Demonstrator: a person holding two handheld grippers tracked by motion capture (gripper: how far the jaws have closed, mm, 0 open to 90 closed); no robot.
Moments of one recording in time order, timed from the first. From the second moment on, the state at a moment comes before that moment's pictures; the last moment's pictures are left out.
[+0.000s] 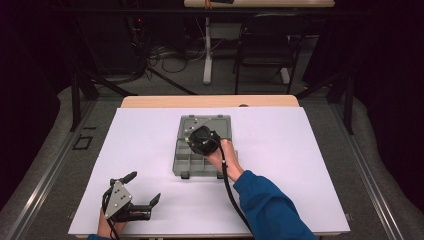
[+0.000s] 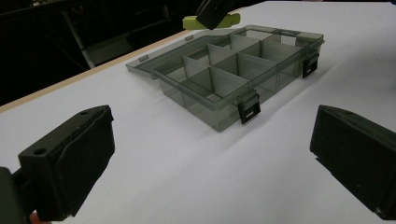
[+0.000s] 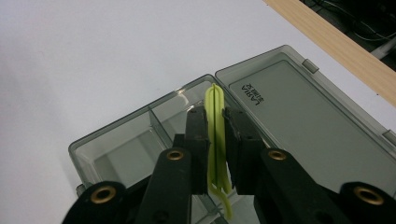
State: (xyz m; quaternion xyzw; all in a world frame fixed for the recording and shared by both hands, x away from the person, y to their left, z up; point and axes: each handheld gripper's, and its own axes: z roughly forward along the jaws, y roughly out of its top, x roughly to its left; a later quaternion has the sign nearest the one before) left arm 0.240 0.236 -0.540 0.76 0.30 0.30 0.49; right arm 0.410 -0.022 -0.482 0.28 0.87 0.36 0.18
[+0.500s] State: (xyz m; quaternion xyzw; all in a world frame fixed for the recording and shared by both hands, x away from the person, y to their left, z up) left arm 0.240 0.236 -0.540 0.76 0.30 0.30 0.49; right arm 0.420 -0.015 -0.481 0.29 0.87 0.35 0.18
